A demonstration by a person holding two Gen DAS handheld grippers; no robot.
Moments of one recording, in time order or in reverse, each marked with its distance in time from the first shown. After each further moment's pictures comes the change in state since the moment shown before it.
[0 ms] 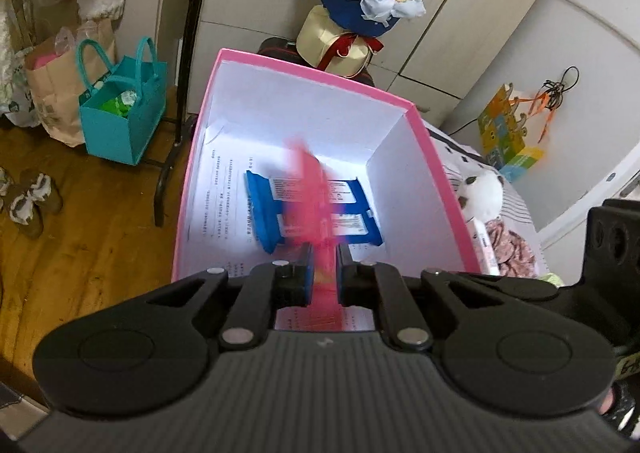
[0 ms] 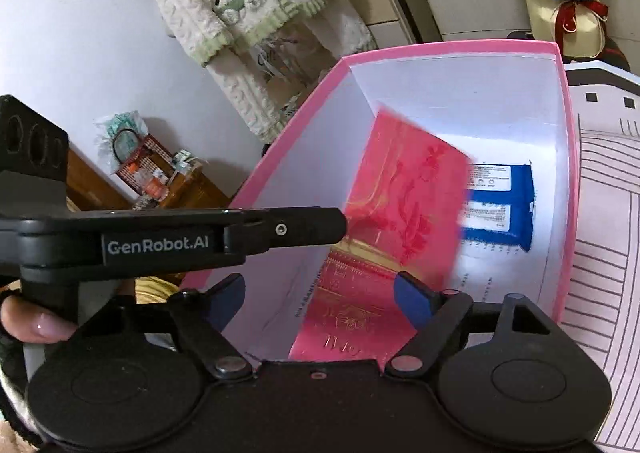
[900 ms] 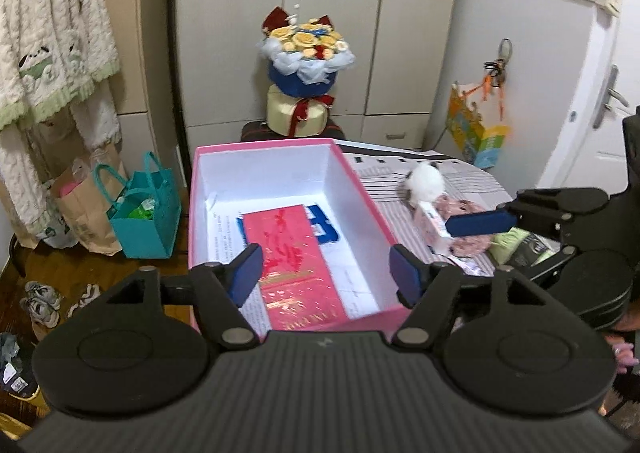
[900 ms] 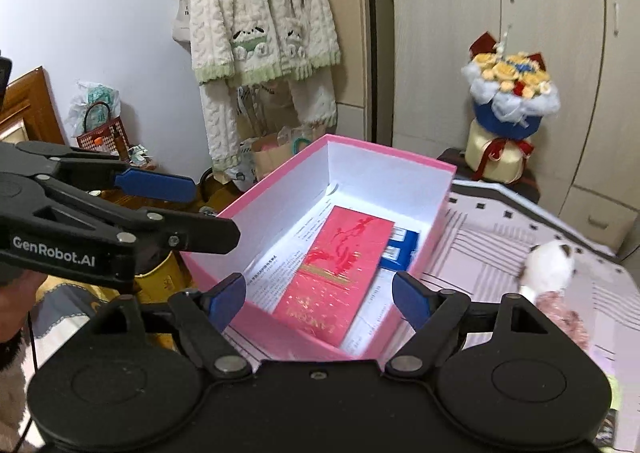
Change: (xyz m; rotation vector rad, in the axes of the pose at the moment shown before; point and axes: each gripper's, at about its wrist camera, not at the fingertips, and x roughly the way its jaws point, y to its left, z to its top) left arm -0.129 -0.094 -0.062 0.330 -0.199 0.069; right arm -0.139 0.068 -0.055 -0.325 -0.190 -0.307
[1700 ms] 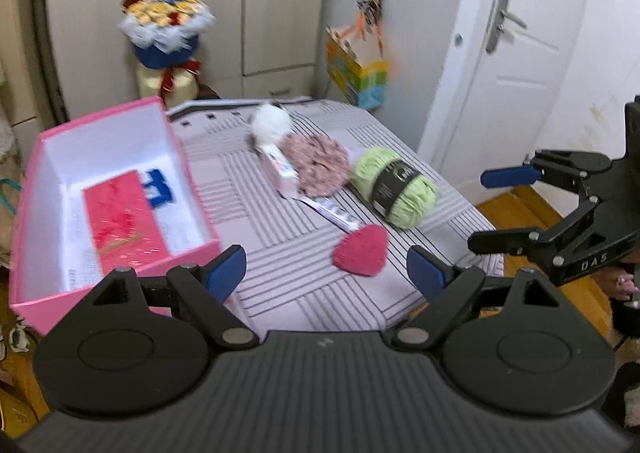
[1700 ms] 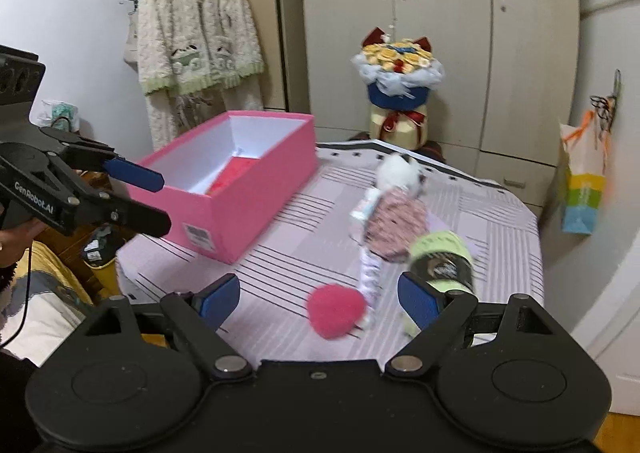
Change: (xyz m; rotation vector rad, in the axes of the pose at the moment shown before) left arm 0.028 -0.126 -0.045 0.172 0.119 -0.258; right arm -0.133 -0.095 -0.141 0.093 -0.059 -0.143
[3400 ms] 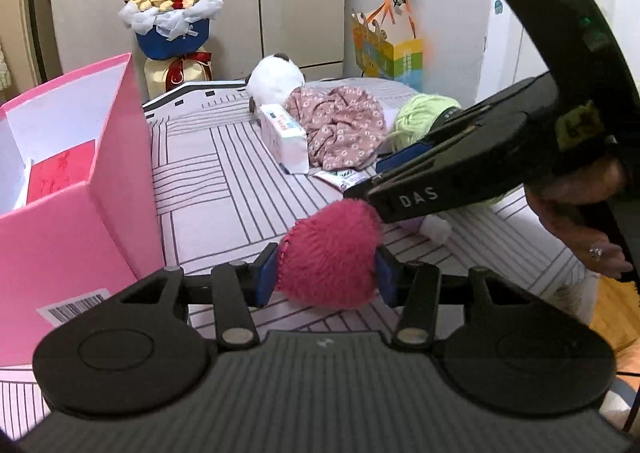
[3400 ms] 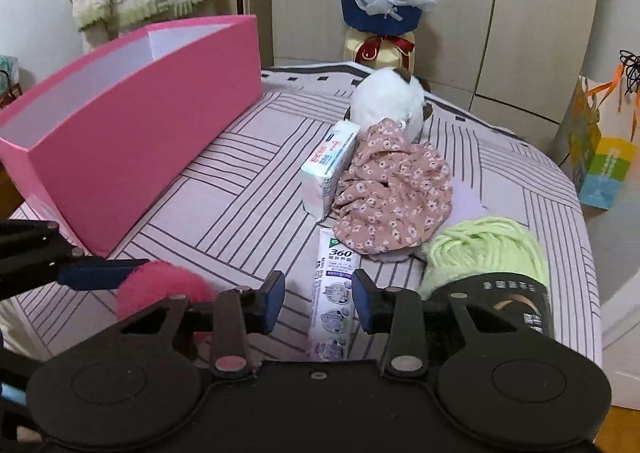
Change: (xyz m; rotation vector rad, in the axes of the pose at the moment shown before) left arm 0.133 -0.009 -0.051 0.027 -0.070 0.138; right arm 0.189 -0.026 0.006 -0.011 0.195 -0.093
